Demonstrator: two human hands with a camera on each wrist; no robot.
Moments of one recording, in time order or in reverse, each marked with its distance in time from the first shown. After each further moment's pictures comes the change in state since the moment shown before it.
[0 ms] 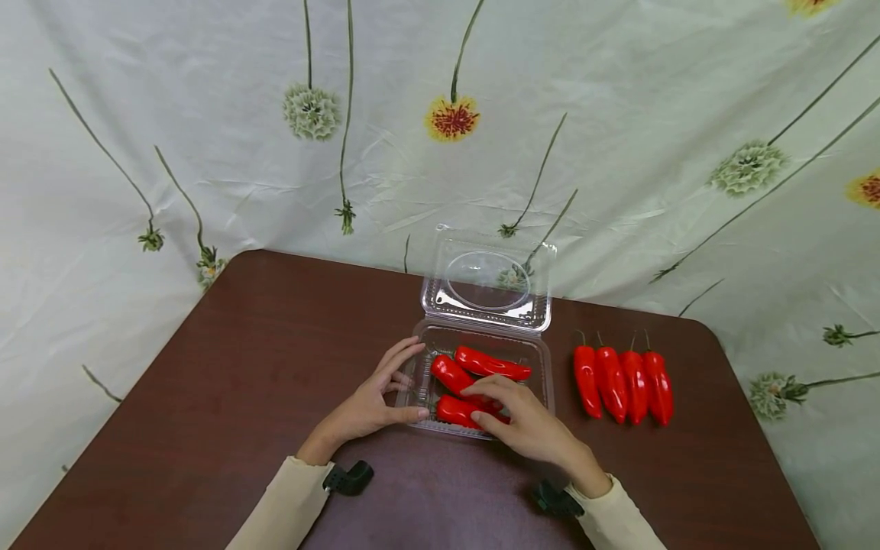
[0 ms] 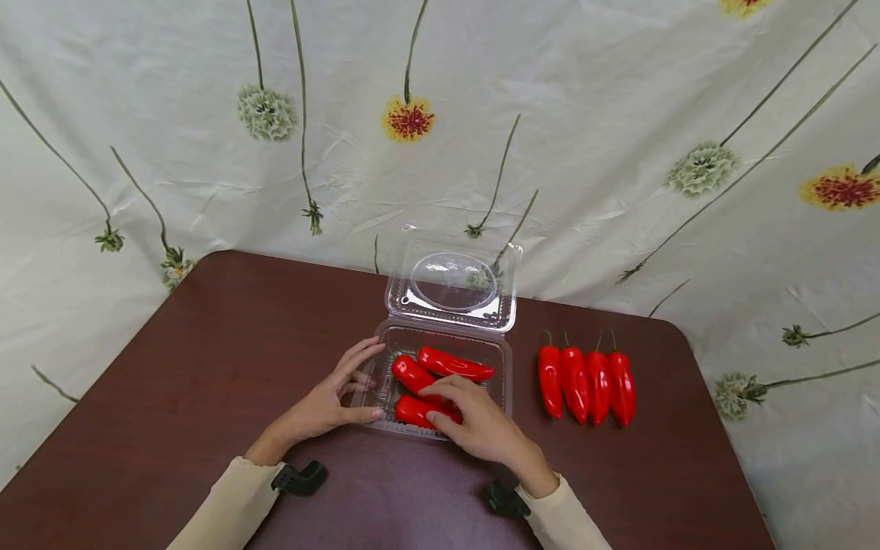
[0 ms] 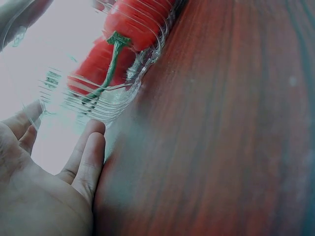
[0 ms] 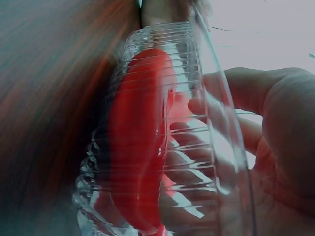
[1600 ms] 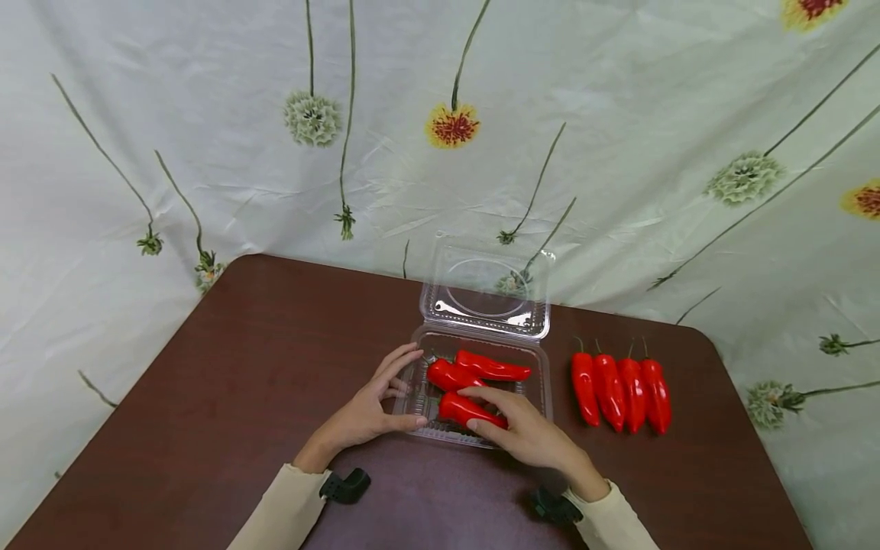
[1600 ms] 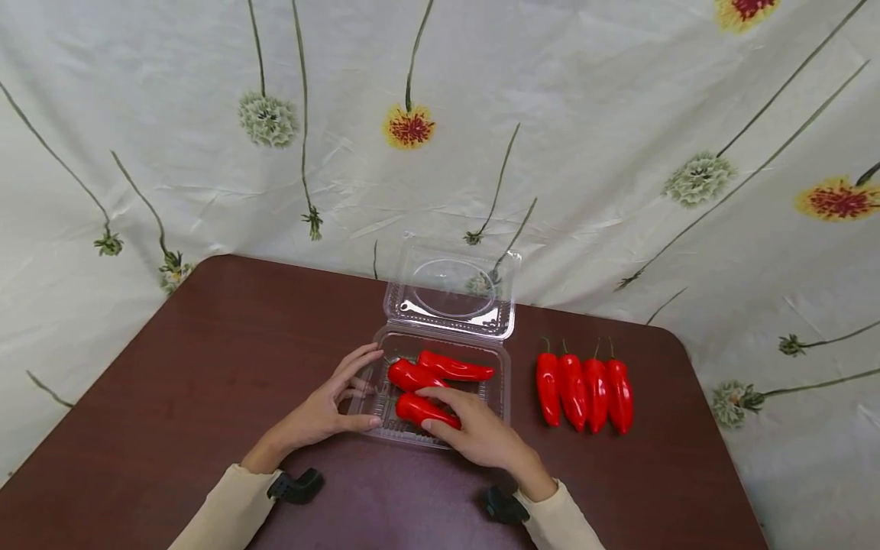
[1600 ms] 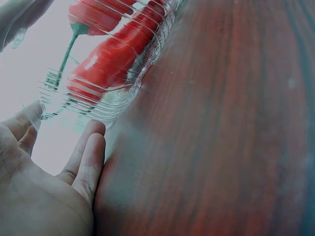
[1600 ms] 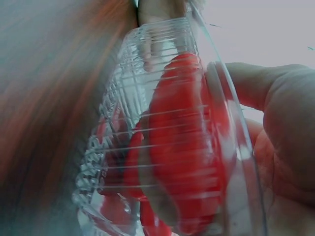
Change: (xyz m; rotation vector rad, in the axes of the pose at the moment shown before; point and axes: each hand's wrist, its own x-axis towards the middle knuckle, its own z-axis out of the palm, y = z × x) left_hand -0.001 0.002 0.001 -0.002 0.006 -0.009; right_hand 0.001 0.007 0.000 0.064 -0.067 0.011
